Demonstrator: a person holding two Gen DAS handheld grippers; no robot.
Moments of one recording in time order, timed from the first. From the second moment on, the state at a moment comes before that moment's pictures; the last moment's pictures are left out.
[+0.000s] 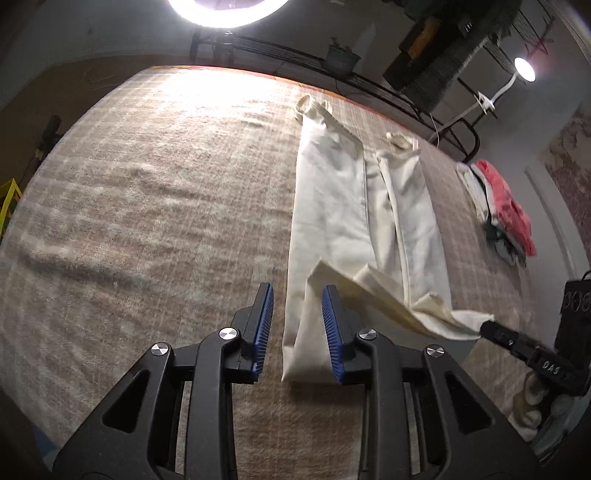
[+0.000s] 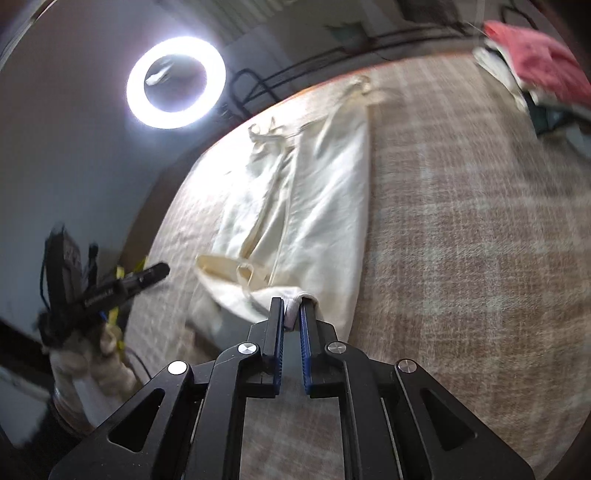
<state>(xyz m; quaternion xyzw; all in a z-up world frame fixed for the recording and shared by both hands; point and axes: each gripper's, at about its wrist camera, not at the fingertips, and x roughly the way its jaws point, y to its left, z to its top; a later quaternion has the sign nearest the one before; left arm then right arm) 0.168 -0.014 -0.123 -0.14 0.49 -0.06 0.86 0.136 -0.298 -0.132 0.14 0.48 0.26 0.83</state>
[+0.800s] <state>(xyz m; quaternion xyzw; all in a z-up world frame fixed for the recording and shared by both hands) 0.189 -0.051 -0.147 -0.05 0.50 -0.05 0.86 0.161 -0.307 -0.155 0.11 0.48 0.22 0.84</state>
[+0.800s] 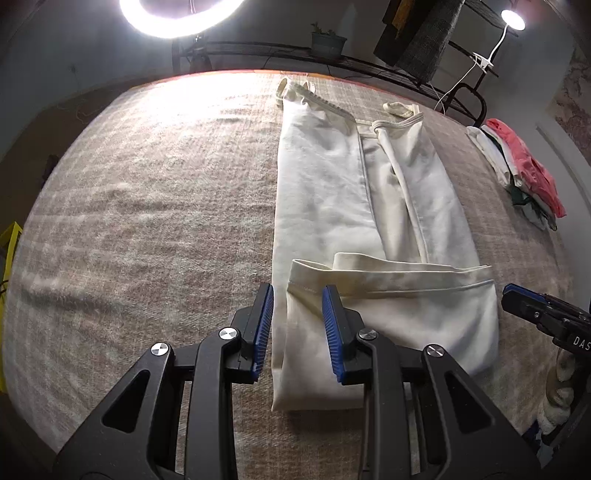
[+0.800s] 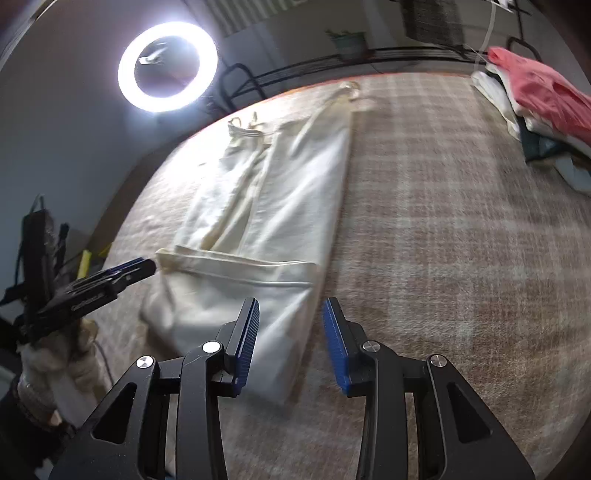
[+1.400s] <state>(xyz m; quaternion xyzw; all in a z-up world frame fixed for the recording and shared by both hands) 0.216 -0.040 -0.135 -0.03 0.47 0.01 0.88 0.198 -0.304 -0.147 0.04 0.45 0.21 0.86</state>
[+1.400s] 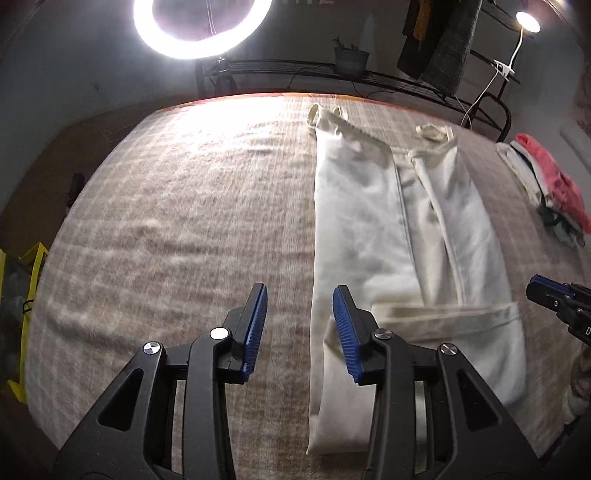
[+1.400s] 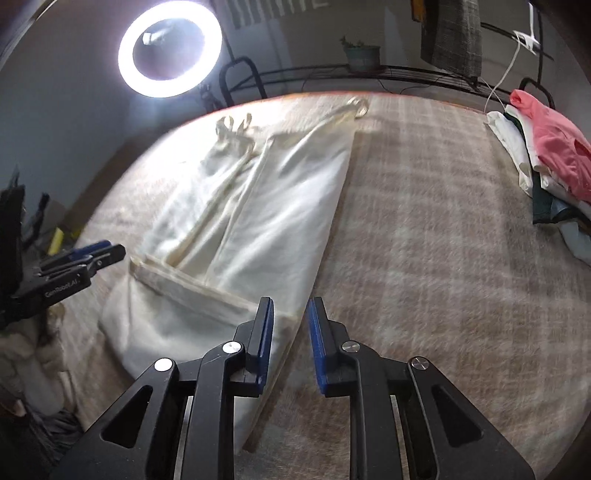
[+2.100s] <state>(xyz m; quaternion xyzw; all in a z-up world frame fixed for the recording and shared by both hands) 0.359 -0.019 -0.162 -0.14 0.48 -0.03 0.86 0.356 -0.306 -0.158 0.12 0.45 0.21 0.86</state>
